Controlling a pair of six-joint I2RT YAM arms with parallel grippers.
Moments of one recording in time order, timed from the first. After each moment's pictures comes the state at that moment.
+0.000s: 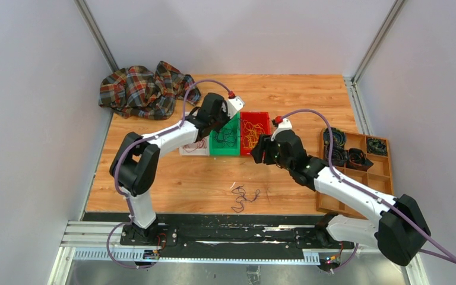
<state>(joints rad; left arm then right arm) -0.56 1.79 1.24 -0.06 -0.08 0.42 0.70 1.15 0.69 -0.04 0.11 0.49</state>
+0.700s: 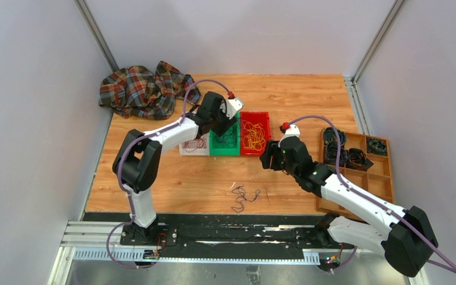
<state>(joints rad) -0.56 1.87 1.27 -0.10 -0.03 0.41 0.70 1.03 0.62 -0.16 0.22 0.49</state>
